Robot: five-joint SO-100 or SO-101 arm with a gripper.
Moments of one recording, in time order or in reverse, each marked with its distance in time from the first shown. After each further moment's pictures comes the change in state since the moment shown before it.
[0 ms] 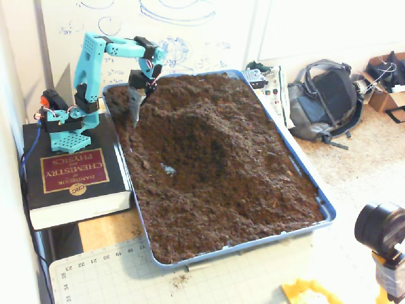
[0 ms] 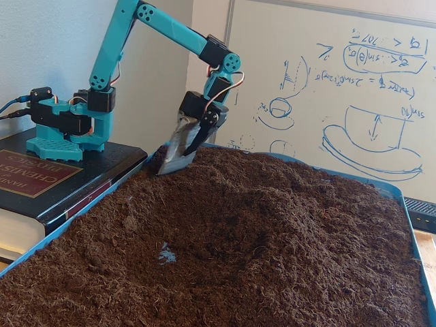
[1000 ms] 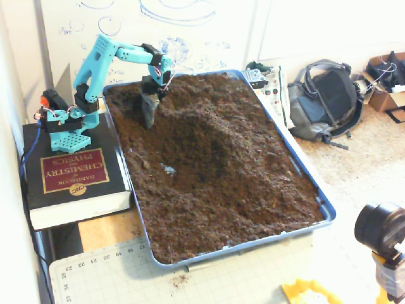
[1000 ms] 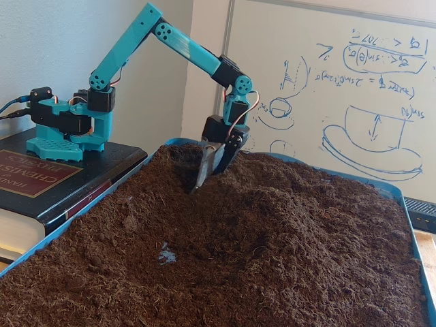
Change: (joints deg) arm 3.2 -17.7 -14.6 -16.4 -7.7
